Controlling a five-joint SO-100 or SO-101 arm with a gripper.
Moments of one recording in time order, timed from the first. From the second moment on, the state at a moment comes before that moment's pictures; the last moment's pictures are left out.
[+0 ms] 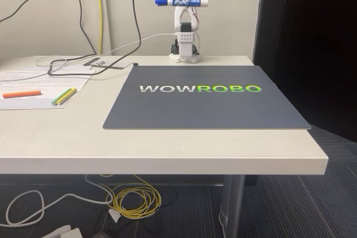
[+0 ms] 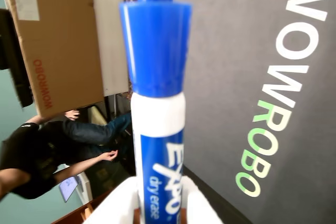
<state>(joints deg) -11.6 120.1 81.5 74.9 -3.2</state>
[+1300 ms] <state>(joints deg) -13.0 128.9 93.1 70.5 -3.0</state>
